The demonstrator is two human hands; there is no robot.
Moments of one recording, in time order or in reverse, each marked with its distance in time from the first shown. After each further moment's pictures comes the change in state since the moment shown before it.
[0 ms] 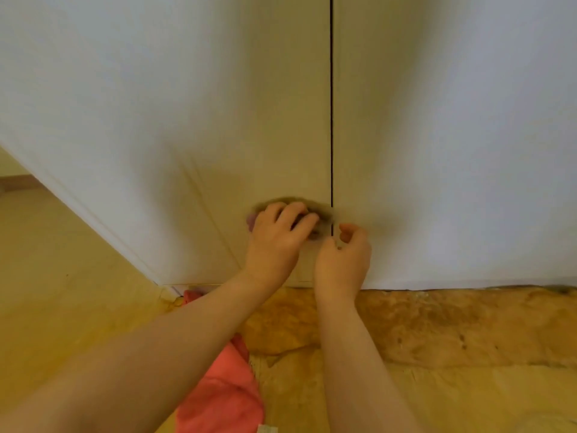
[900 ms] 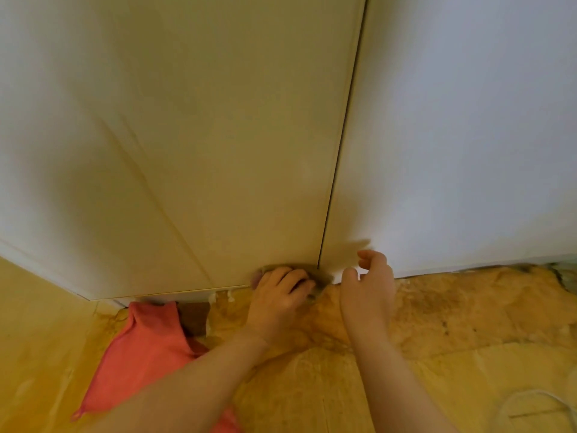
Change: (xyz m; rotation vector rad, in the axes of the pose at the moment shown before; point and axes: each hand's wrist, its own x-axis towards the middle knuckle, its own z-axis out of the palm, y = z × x) left_hand -0.114 0.036 0.075 -0.327 -0.187 -0.076; right_hand 0.032 0.080 -0.014 -0.405 0.078 0.004
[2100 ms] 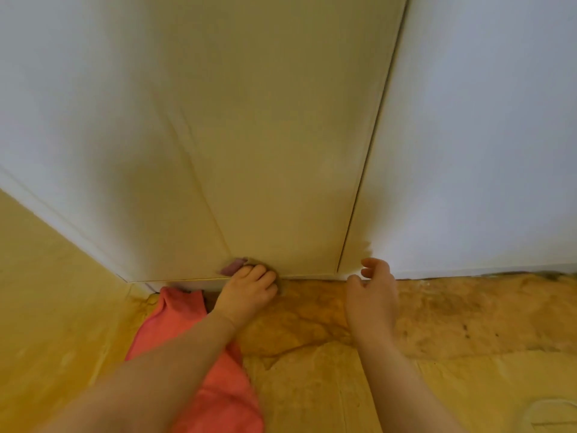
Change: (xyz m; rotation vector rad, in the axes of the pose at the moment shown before) left_hand -0.043 -0.069 -0.042 0.376 -0.305 0.272; right_hand -0.026 0.002 0.008 0.031 -0.108 0.037
